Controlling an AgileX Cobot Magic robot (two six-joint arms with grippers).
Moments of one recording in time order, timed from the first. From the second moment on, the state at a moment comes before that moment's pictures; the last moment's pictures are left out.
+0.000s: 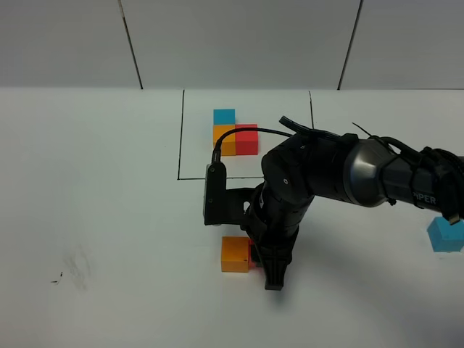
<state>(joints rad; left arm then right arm) 0.03 -0.01 -0.50 0.11 1.08 -0.08 0.67 2.01 -1.31 0.02 0.73 -0.82</state>
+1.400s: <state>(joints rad) 0.03 -0.01 -0.50 0.11 1.08 -0.08 0.67 2.10 -1.35 -0.03 0.73 -0.78</state>
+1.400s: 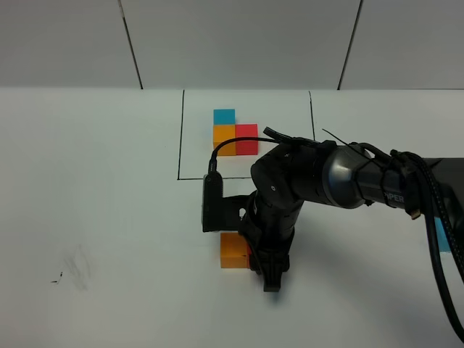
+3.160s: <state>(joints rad) 0.03 -0.01 -0.50 0.11 1.08 -0.08 0.05 1.79 -0.97 -0.38 0.62 0.40</state>
